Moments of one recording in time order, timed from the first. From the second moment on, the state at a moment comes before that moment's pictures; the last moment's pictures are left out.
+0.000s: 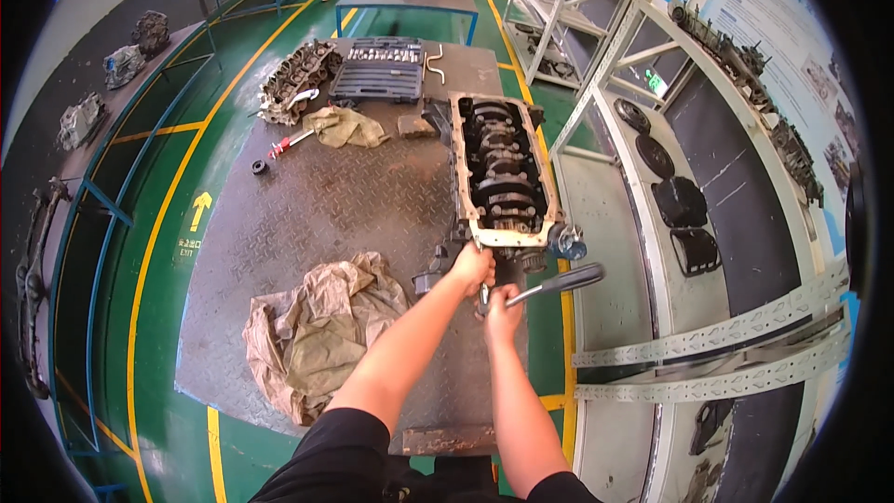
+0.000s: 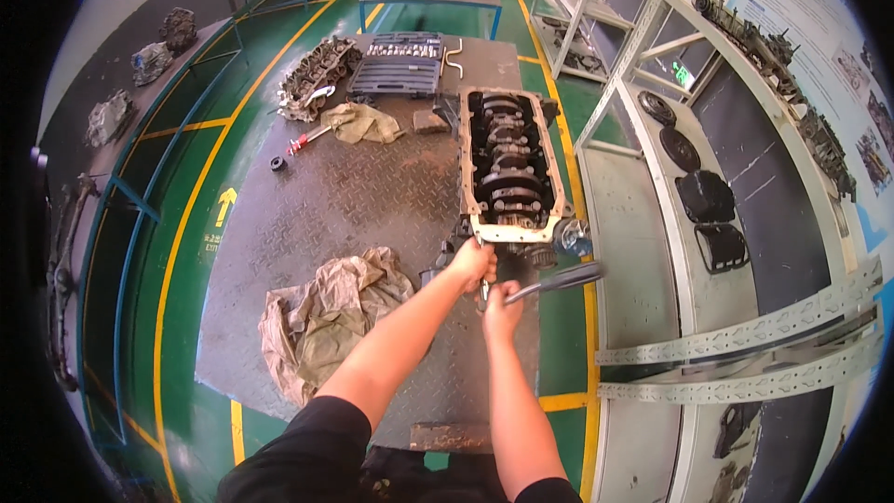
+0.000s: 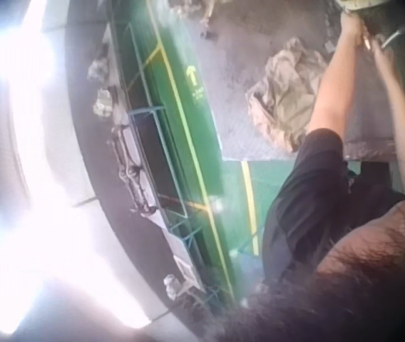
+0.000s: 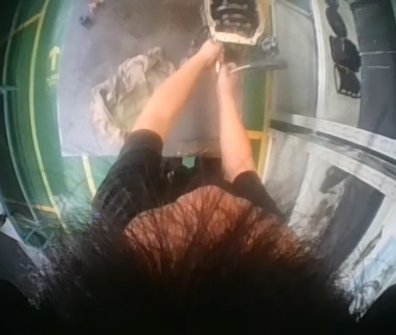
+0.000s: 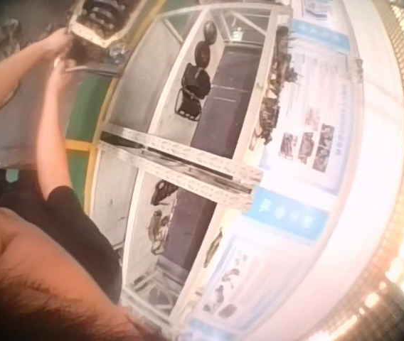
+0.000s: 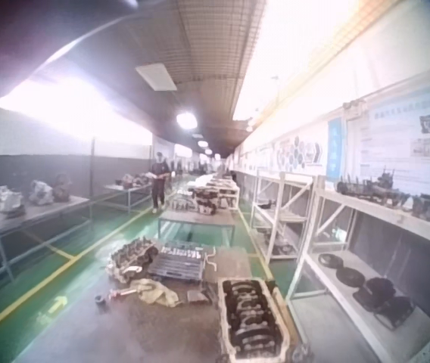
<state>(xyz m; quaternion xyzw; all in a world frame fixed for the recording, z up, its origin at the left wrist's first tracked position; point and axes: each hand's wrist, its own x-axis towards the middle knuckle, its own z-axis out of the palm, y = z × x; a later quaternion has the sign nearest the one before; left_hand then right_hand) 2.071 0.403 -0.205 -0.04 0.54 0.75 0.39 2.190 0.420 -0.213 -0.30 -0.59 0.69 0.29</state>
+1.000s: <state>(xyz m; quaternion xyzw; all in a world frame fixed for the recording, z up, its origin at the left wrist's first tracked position) 2.088 0.379 -0.237 0.01 0.29 0.83 0.47 2.188 0.455 -0.239 -0.27 -0.62 0.69 0.28</state>
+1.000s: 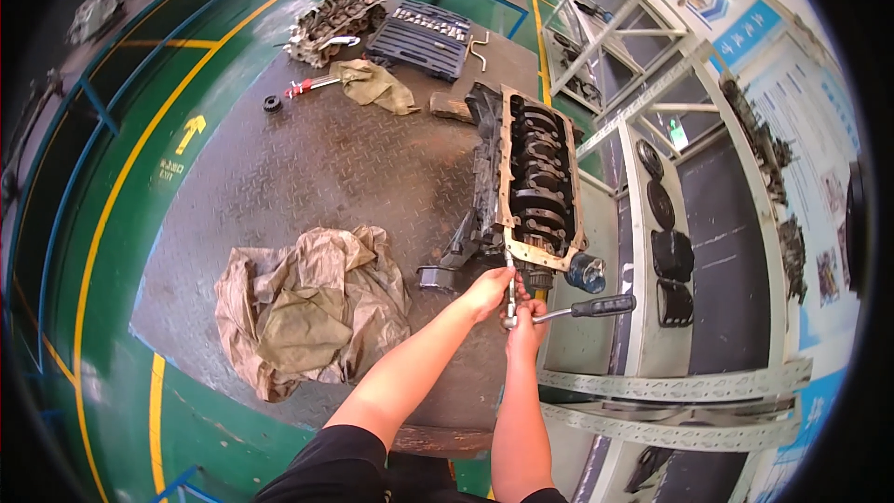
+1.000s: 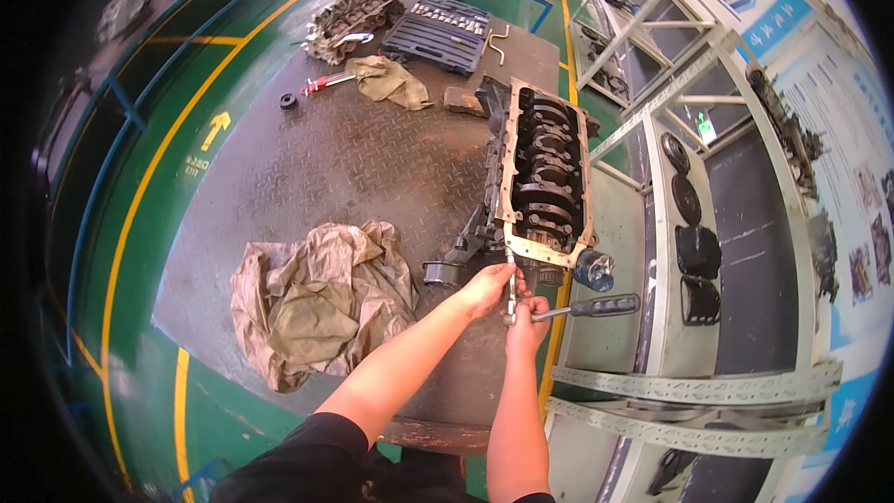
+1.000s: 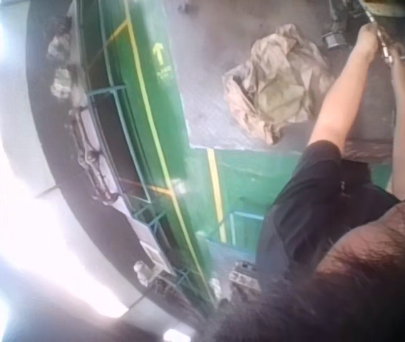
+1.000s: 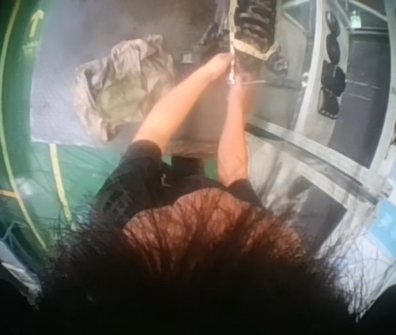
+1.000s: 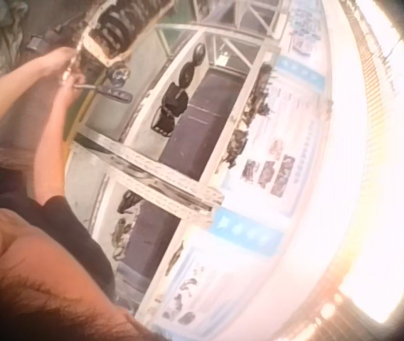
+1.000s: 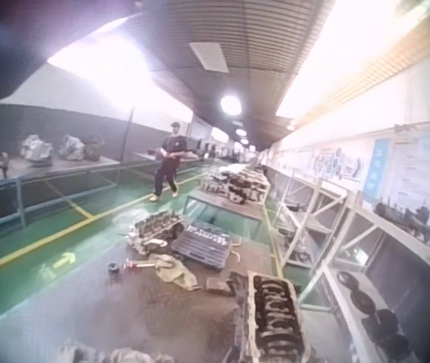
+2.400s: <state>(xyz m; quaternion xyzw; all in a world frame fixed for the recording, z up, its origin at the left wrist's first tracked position) 2.088 0.397 -0.262 -0.02 -0.23 0.83 0.50 2.178 0.429 -0.196 -0.24 -0.78 0.50 0.28</state>
